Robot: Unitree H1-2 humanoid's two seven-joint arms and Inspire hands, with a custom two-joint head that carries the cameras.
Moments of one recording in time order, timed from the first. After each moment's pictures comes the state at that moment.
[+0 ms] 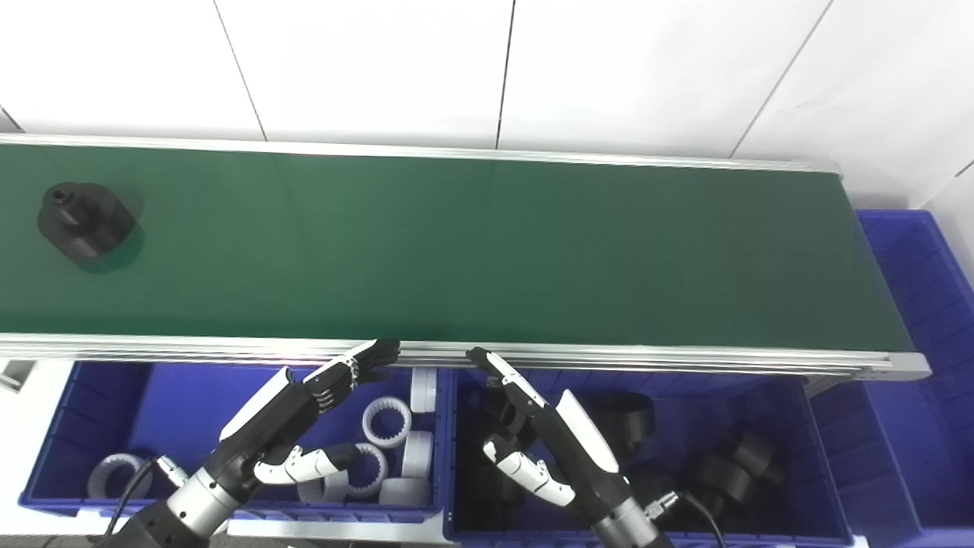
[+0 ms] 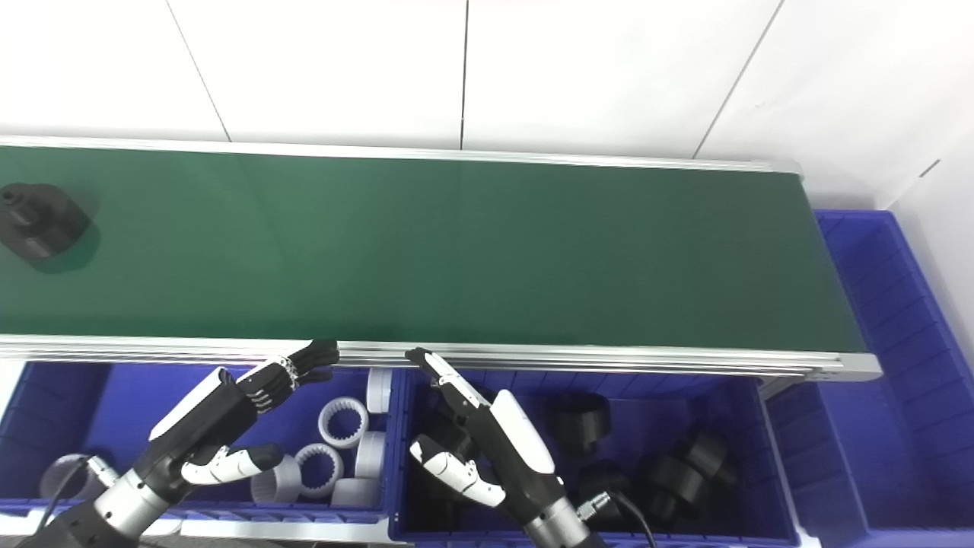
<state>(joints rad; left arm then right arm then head) 0.34 0.33 -0.11 -0.08 -0.17 -0.43 -0.54 0.28 -0.15 0.44 -0.06 -0.36 -0.37 0.12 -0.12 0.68</state>
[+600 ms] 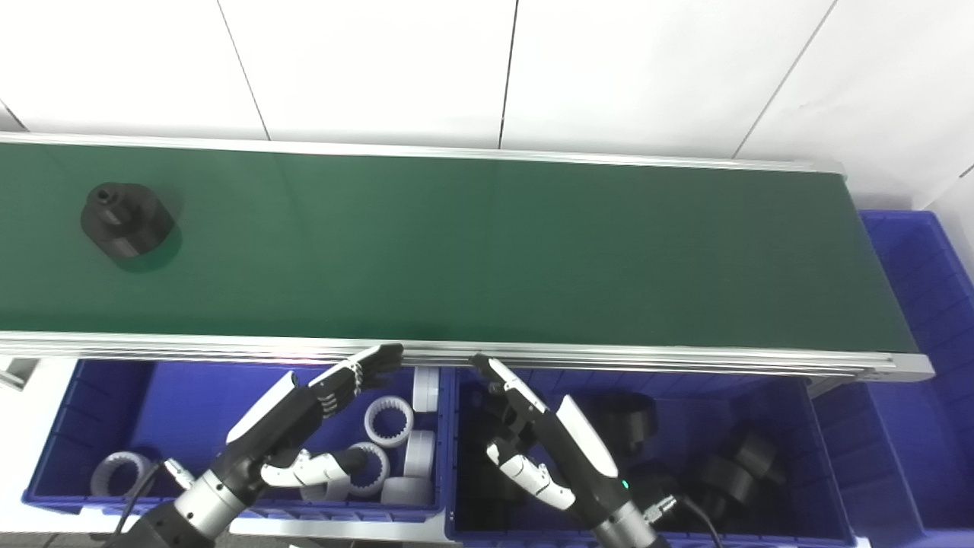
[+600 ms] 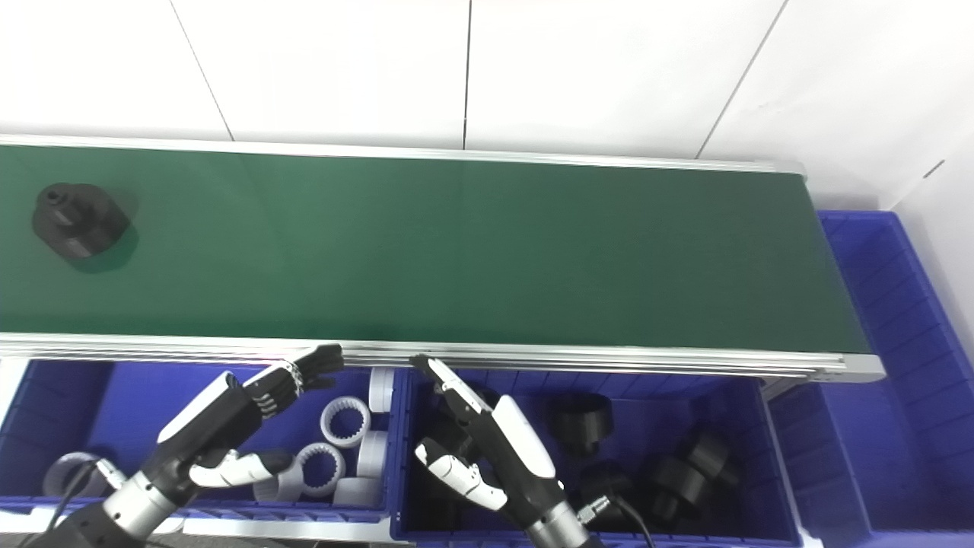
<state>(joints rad) 0.33 0.29 -0.10 0.01 -0.12 -0.43 -0.56 0.25 -0.17 0.47 0.07 -0.36 -0.41 0.06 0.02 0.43</state>
